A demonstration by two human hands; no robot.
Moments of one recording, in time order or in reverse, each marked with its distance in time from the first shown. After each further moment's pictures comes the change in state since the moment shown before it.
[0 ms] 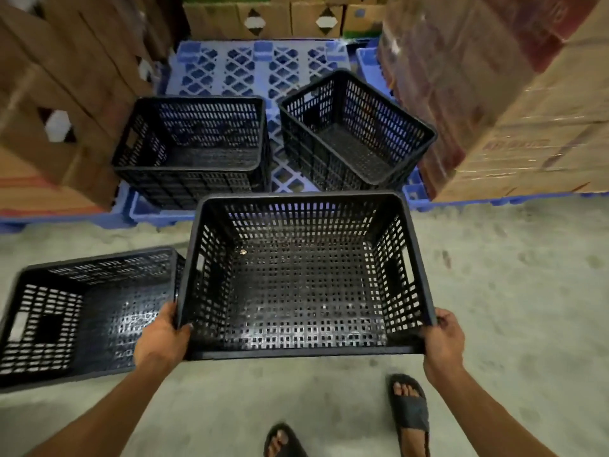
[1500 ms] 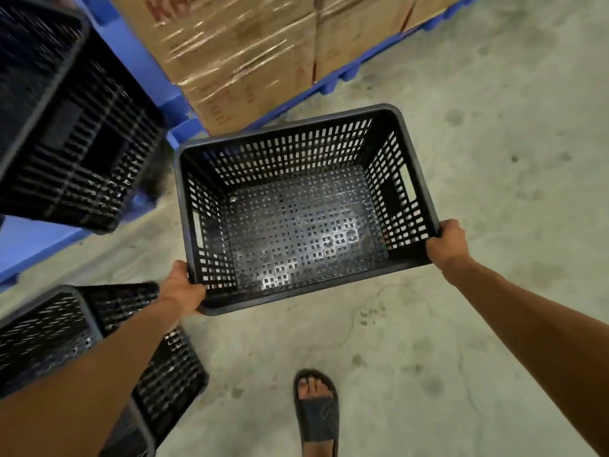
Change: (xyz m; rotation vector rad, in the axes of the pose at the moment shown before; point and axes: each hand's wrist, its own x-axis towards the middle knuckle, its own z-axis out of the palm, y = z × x) left_hand 0.016 0.499 0.445 0.113 -0.460 0.104; right_hand 0.503 0.068 -0.328 -0.479 0.256 0.243
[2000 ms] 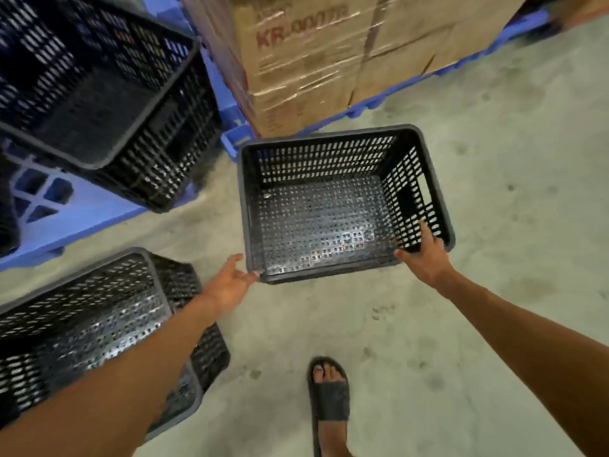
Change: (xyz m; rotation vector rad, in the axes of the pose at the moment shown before) left_hand -0.067 -0.047 -0.035 -0.333 -0.295 0.137; right_hand -0.119 -0.016 0.022 -0.300 -0.193 -0.272
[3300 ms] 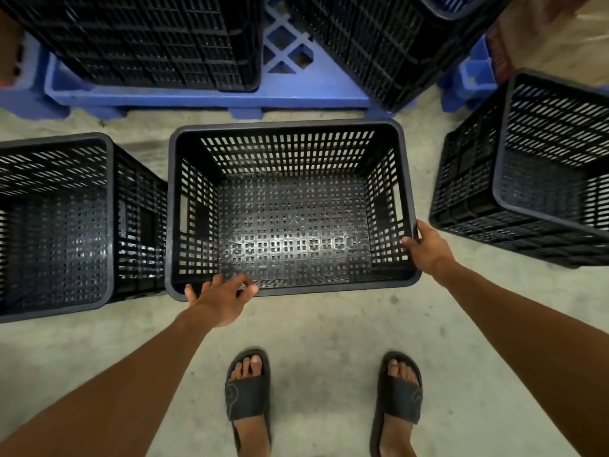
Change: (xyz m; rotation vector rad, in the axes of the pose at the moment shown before) left_hand -0.119 -0.447 -0.236 0.655 0.083 -0.255; right_hand -0.222 -0.167 0.366 -0.155 -0.220 -0.255
